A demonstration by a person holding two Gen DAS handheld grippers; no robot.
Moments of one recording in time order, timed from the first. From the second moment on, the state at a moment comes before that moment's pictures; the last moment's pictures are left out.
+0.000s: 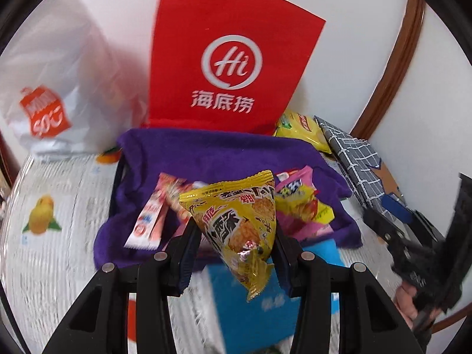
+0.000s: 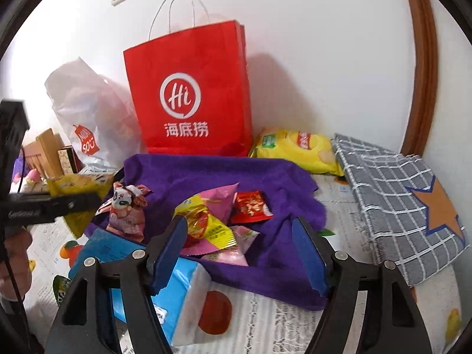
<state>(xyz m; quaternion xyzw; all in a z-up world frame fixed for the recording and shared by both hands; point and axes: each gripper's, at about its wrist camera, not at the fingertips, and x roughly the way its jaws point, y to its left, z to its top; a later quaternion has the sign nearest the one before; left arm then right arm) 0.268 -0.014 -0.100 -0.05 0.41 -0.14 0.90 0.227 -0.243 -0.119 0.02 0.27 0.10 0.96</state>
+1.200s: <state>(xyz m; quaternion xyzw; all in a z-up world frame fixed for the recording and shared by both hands) 0.275 -0.021 -0.097 0.02 0.42 -0.08 0.90 0.207 -0.241 -0.130 -0.01 0.29 0.10 0.95</state>
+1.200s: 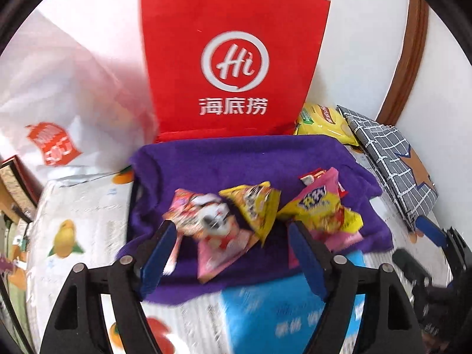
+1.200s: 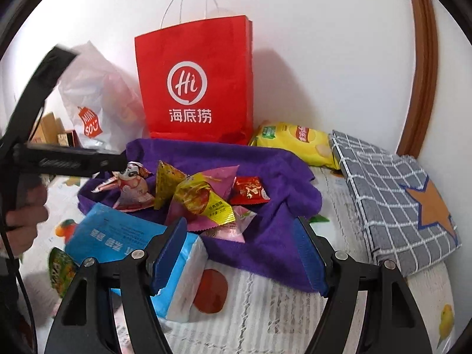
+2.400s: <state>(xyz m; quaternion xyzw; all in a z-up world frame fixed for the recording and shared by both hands) 0.184 0.040 -0.128 0.03 0.38 -0.07 0.92 0.136 -0.228 -0.150 0.08 0.40 0.05 0.91</state>
